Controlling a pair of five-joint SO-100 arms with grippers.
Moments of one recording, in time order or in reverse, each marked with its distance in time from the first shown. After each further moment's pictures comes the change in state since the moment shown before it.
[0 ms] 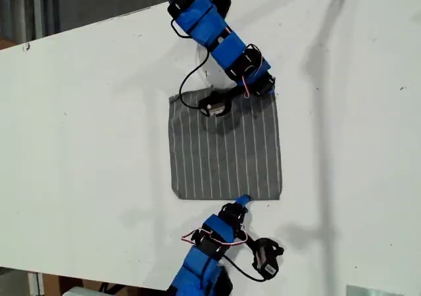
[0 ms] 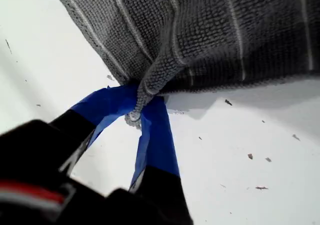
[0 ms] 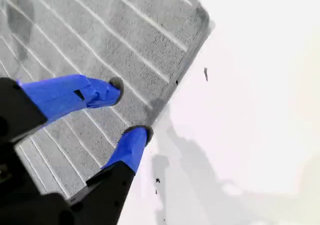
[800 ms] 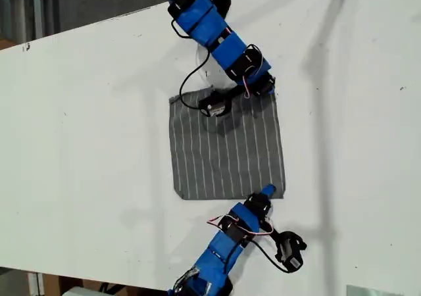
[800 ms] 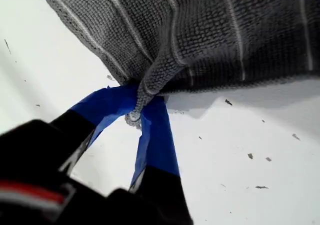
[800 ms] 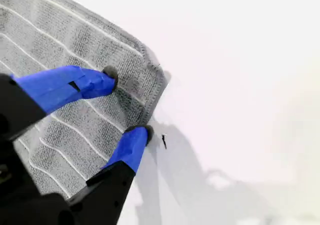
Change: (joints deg) arm 0 7.6 -20.2 -16.9 -3.3 -0.4; arm 1 -0.1 -0.4 -0.8 0.8 0.0
